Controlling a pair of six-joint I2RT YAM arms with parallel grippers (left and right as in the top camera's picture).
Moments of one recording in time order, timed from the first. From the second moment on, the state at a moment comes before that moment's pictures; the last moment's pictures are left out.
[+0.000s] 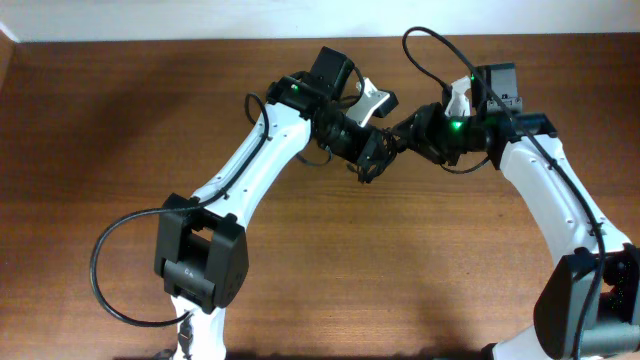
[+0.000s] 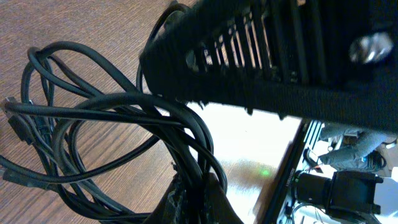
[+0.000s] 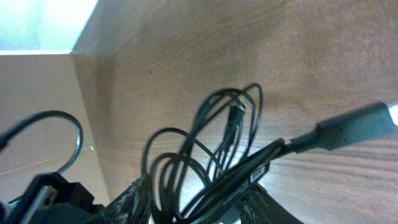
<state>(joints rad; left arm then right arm) -0.48 2.06 1.85 -0.98 0.73 0.07 0.10 1.72 1.35 -0.62 -0.65 0.67</state>
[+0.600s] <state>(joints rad) -0.48 2.06 1.85 -0.98 0.71 0.07 0.10 1.78 1.35 -0.54 -0.63 0.71</state>
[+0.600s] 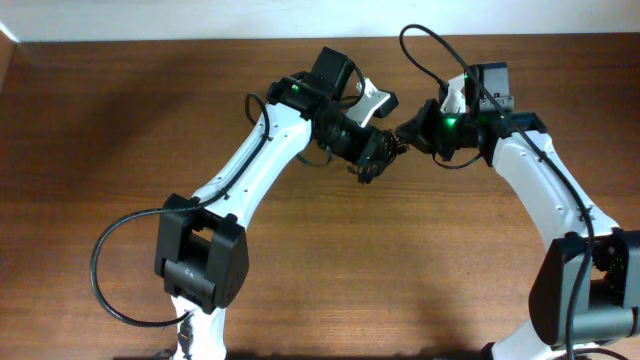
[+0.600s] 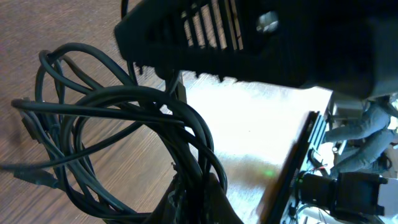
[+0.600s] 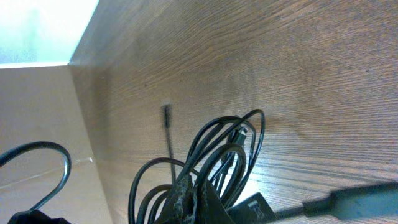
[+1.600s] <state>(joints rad) -0.41 2.06 1.86 -0.97 0.72 -0.24 -0.10 1.72 1.35 -0.83 -0.91 0.33</state>
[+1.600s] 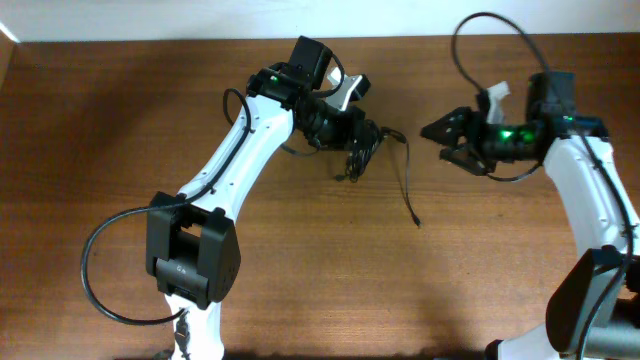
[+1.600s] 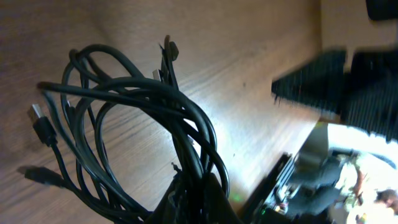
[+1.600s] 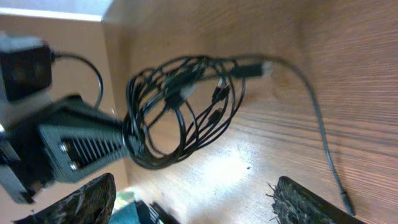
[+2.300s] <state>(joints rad) -0.36 2.06 1.86 -0.91 0.90 -1.25 0.11 1.71 1.35 -0.74 -0.83 0.10</state>
